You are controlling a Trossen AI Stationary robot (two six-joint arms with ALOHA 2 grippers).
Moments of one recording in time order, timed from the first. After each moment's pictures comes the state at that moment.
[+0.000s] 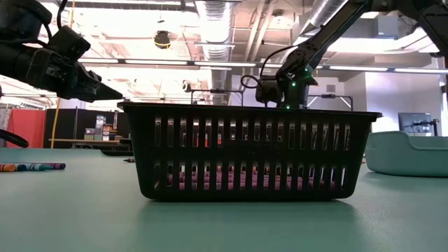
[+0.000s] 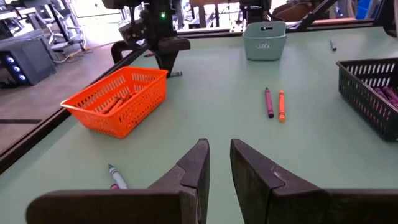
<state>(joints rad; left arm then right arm) 0.10 0.18 0.02 0.01 -0.12 0.08 -0.60 1.96 1.27 -0.68 -0.01 0.26</state>
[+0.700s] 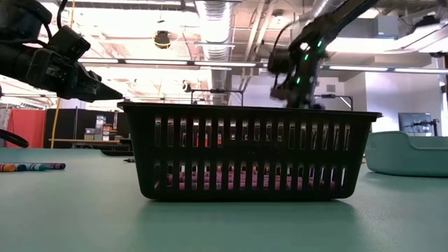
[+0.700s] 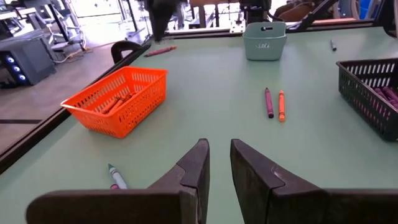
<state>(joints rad) 0.10 0.18 0.02 0.01 -0.12 0.08 -0.61 1.68 1.27 -0.81 0.00 0.22</state>
